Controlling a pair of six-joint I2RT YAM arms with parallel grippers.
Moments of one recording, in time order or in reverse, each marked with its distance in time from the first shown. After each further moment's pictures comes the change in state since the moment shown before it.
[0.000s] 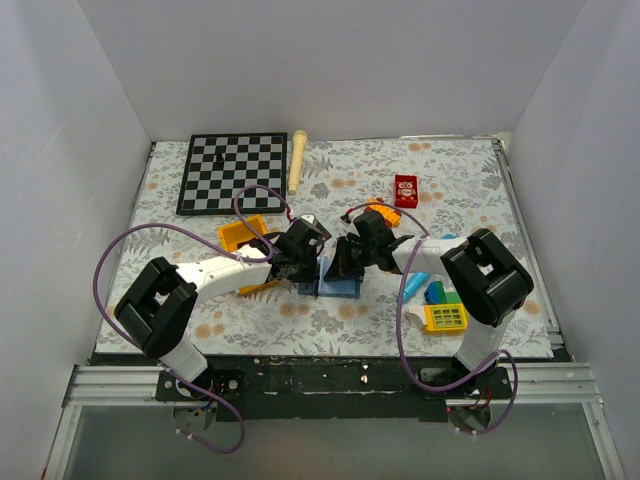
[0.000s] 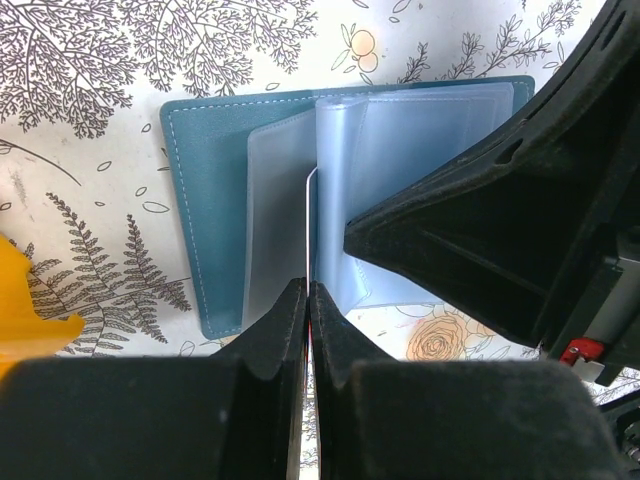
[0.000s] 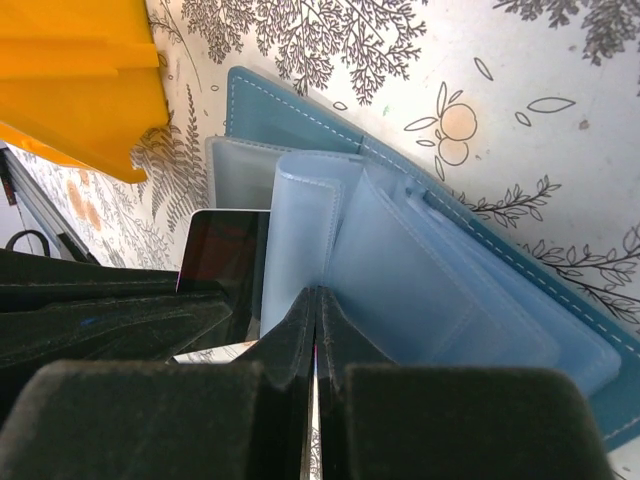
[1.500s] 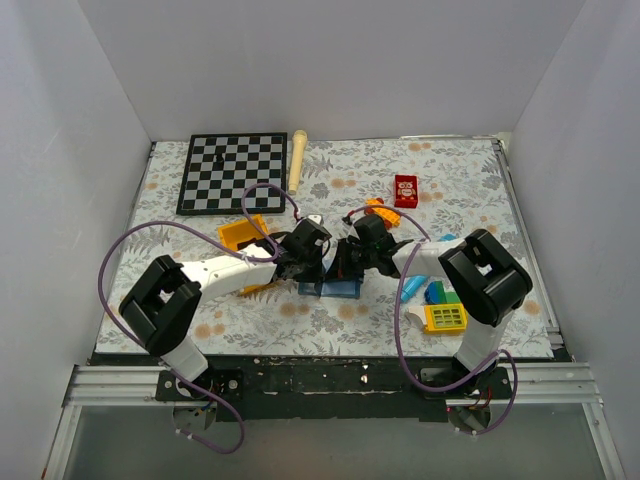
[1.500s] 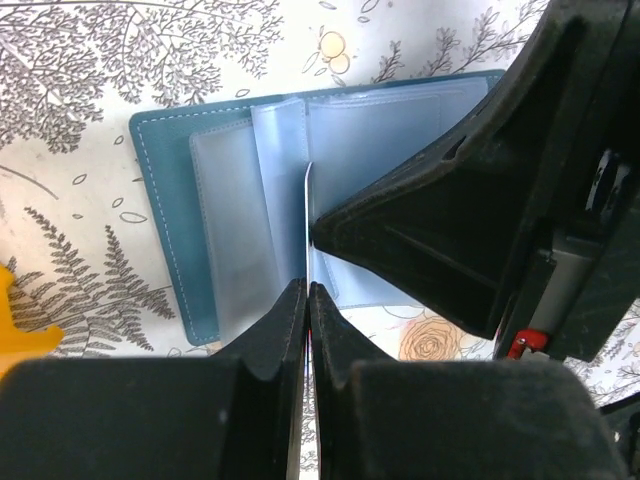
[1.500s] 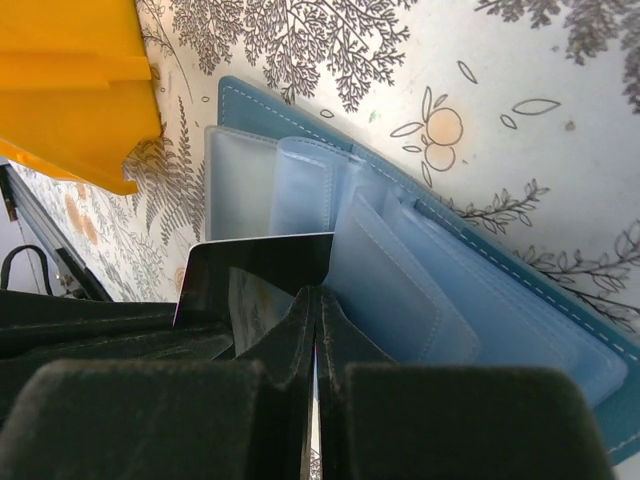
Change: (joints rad) left arm -0.031 0.023 0.035 -0.013 -0.005 0.026; right arm 0.001 0.017 -0.037 0.083 0.025 0.028
